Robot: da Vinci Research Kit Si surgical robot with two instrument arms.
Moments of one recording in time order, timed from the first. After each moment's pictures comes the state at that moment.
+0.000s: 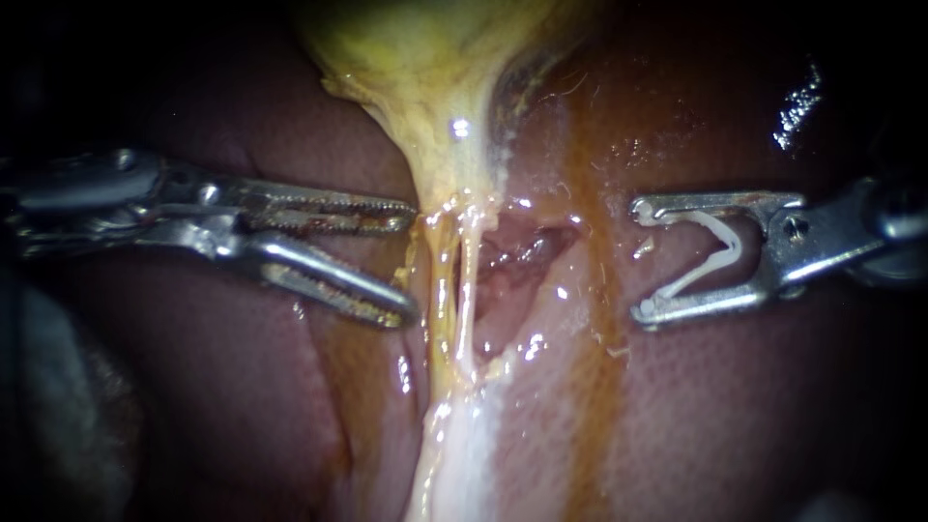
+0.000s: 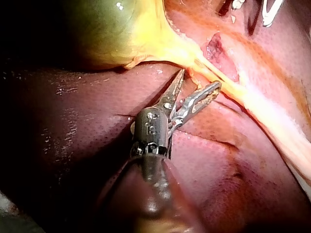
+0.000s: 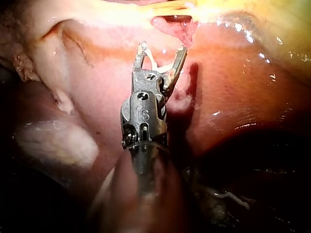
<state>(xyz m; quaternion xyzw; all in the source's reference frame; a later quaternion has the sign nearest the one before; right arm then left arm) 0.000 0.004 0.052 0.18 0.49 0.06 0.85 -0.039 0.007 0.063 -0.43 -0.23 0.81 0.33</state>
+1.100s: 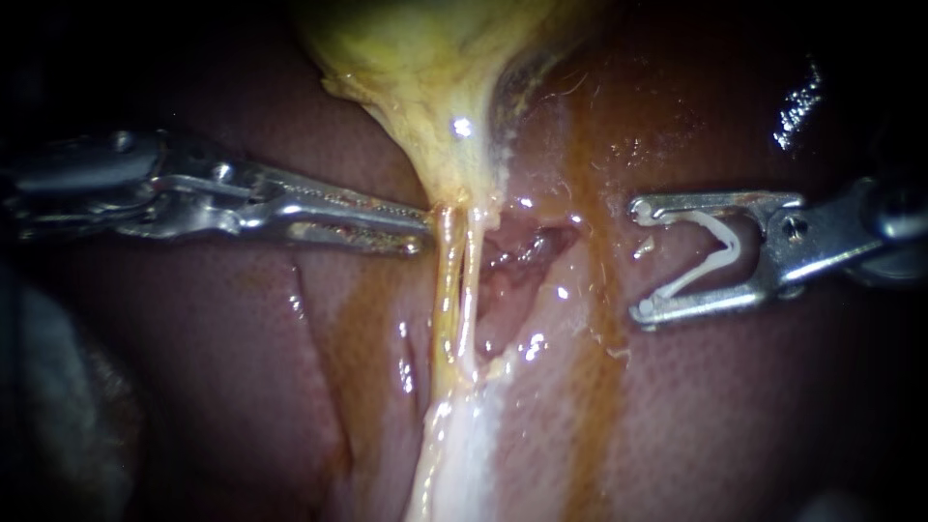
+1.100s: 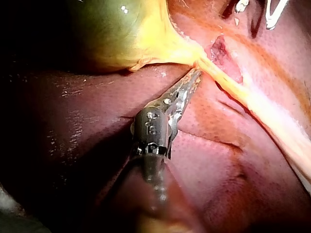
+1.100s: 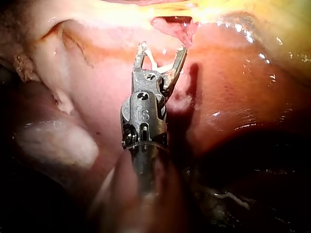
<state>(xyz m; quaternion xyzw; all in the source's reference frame) 0.000 0.004 0.052 0.18 0.49 0.06 0.85 -0.038 0.008 0.061 -0.43 -0.22 0.81 0.34</state>
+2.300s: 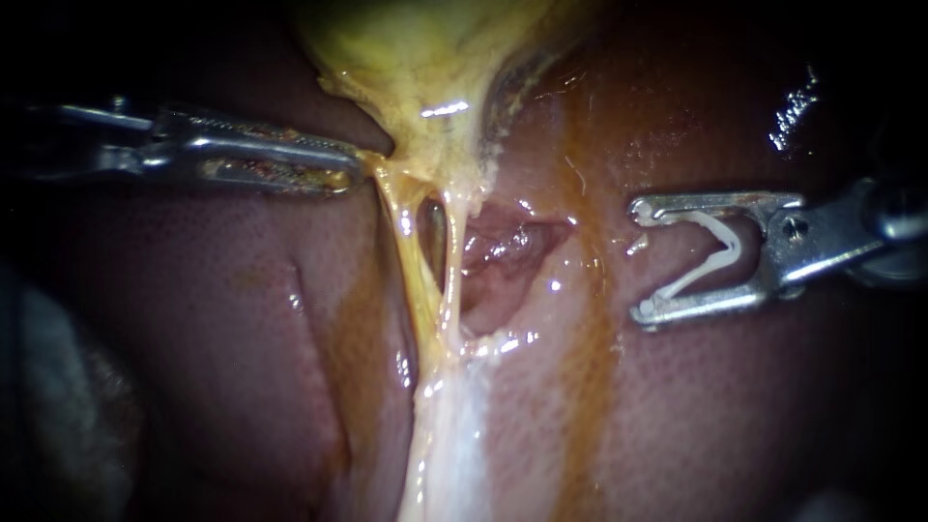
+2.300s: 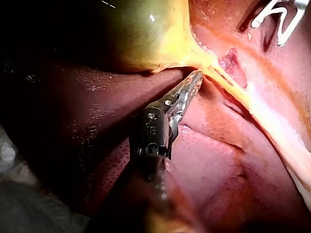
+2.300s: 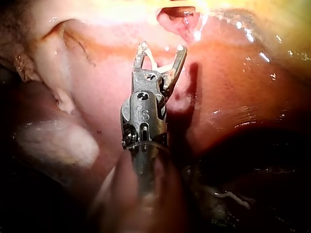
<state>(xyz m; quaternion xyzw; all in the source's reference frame) 0.000 0.004 0.052 0.18 0.49 0.06 0.85 -0.032 0.011 0.055 -0.42 -0.23 0.80 0.37</state>
